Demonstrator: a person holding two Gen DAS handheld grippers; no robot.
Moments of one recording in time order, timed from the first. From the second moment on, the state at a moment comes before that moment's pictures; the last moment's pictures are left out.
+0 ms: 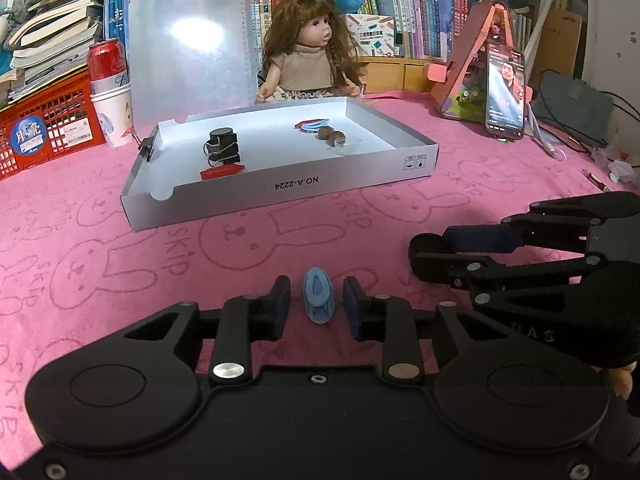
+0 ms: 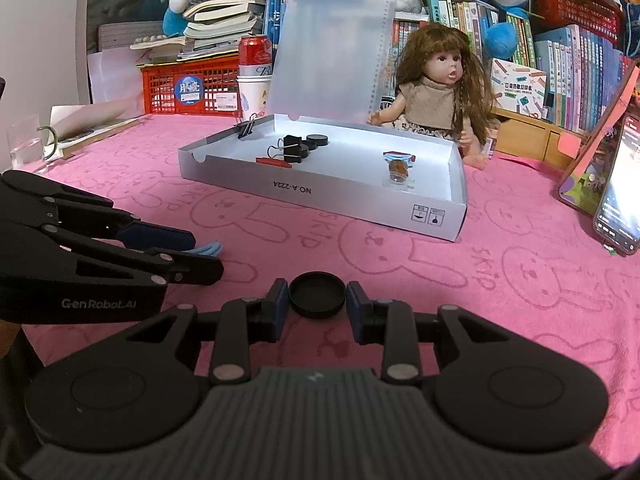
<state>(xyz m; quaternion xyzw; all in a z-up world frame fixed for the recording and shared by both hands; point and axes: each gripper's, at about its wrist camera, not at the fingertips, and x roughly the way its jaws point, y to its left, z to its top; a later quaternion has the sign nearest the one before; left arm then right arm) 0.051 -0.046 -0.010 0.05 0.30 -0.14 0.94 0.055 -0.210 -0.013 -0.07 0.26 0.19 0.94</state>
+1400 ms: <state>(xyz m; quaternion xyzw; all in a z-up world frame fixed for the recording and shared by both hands) 0.083 -0.031 0.025 0.02 0.27 -0.10 0.96 0.084 -0.209 0.010 -0.04 0.25 0.14 0.96</state>
